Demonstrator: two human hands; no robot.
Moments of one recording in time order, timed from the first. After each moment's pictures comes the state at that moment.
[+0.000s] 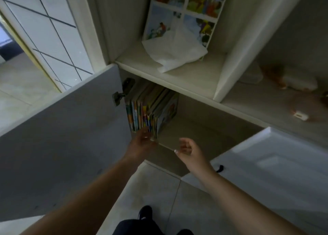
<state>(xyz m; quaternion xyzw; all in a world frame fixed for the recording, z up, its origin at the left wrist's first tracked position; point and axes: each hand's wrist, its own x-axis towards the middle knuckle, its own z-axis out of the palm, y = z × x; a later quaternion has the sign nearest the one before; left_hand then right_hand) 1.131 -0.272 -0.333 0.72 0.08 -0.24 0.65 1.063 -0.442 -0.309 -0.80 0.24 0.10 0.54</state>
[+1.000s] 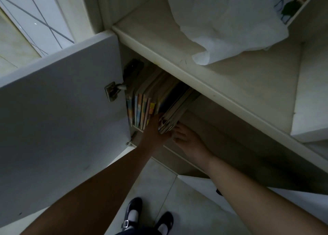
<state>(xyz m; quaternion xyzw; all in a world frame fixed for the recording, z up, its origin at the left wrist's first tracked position) 1.234 -0.323 -0.440 0.80 -0.02 -0.15 0.59 1.199 -0.453 -0.396 -0.76 0.19 0.22 0.58</state>
